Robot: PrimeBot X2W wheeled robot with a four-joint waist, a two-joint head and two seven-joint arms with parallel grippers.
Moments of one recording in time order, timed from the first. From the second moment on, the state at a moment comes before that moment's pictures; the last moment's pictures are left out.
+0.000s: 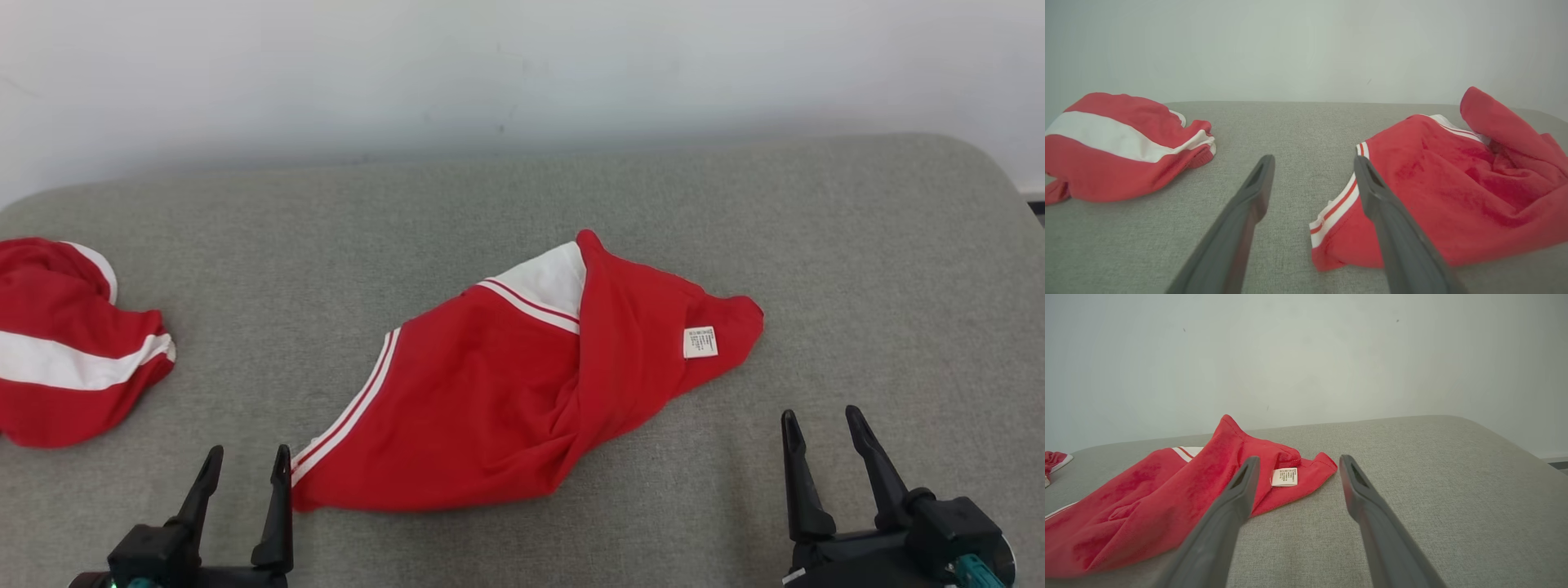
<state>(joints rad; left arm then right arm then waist) -0.05 0.10 0.04 0.22 -0.13 -0.13 -0.26 -0.01 -0.07 0.03 0.15 0.17 0.13 -0.26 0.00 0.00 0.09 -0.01</state>
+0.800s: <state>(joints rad) -0.19 0.13 -0.06 0.52 -0.28 -0.13 -0.26 -0.06 -0.06 0.03 0.16 0.16 0.13 -0.26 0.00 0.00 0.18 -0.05</state>
